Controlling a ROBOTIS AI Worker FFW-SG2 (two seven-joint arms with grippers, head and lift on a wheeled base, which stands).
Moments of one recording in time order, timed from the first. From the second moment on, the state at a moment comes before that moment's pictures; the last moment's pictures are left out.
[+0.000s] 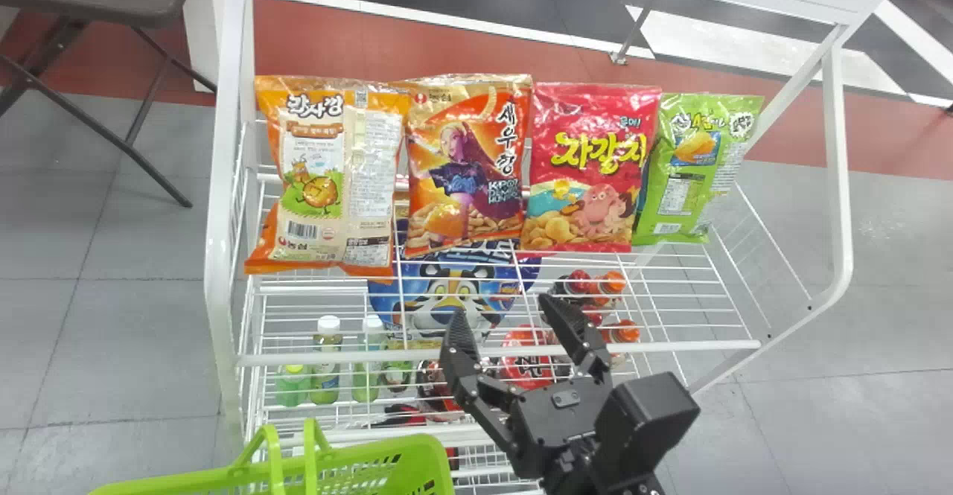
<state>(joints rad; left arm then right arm) 0.74 0.03 -0.04 -2.38 0.14 1.33 -1.18 0.80 -0.20 0.12 -2.26 -0.05 0.02 -0.09</state>
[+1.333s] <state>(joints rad) 0.68 0.07 -0.15 -2.38 0.06 1.47 -1.16 0.32 -0.11 0.30 -2.01 -0.01 0.25 -0.03</state>
